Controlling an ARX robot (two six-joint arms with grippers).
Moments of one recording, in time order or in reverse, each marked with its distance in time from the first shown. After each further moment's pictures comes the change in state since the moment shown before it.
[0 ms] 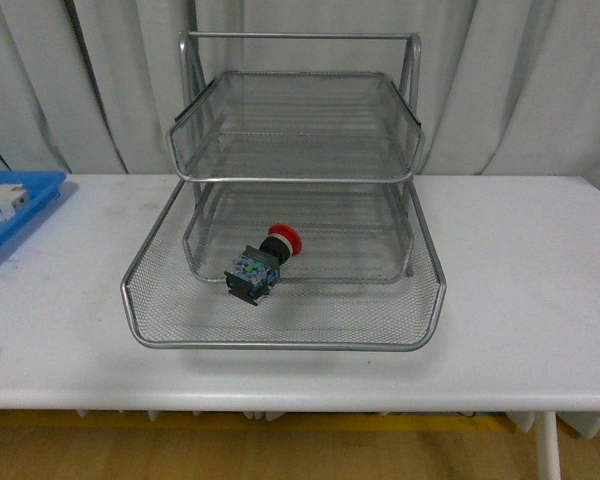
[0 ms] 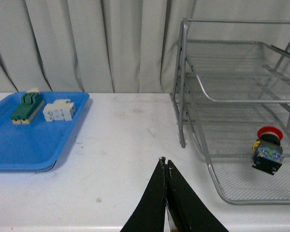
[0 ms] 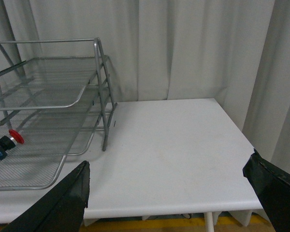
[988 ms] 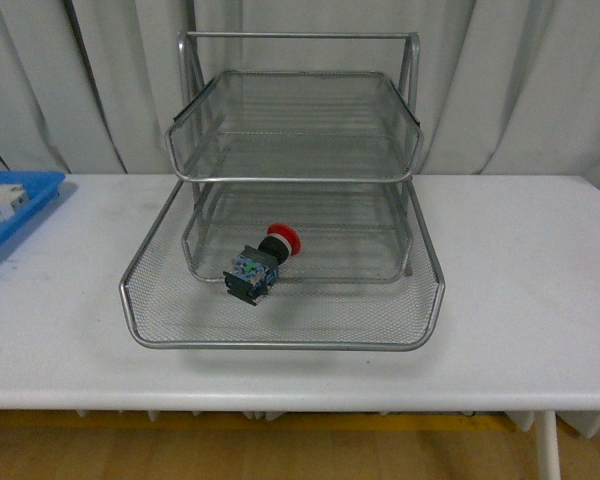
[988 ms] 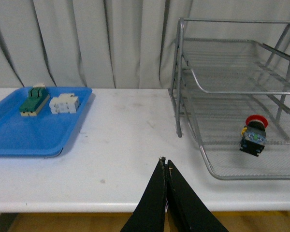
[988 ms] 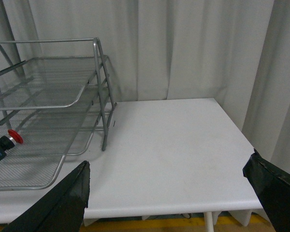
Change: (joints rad) left arm 0.000 -0.710 -0.003 -0.713 0.004 0.000; right arm 0.000 0.000 0.000 -0.001 0.000 0.000
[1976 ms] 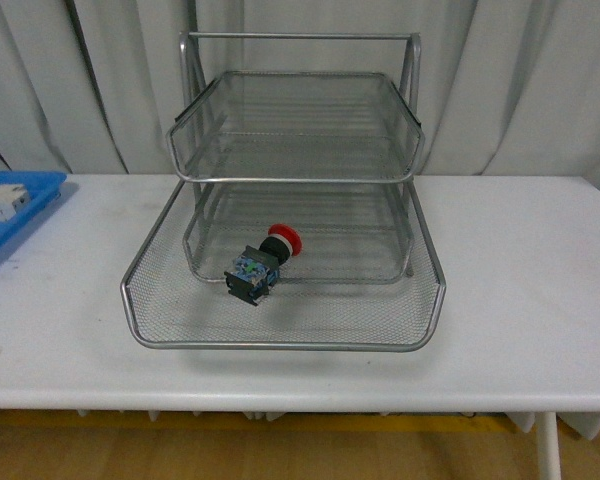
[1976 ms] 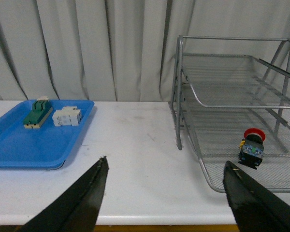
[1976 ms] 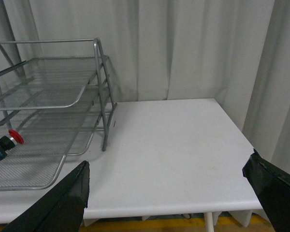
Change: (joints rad) left arm 0.000 -0.043 0.000 -0.001 -0.003 -0.001; right arm 0.000 0.000 0.000 0.000 0.000 0.000
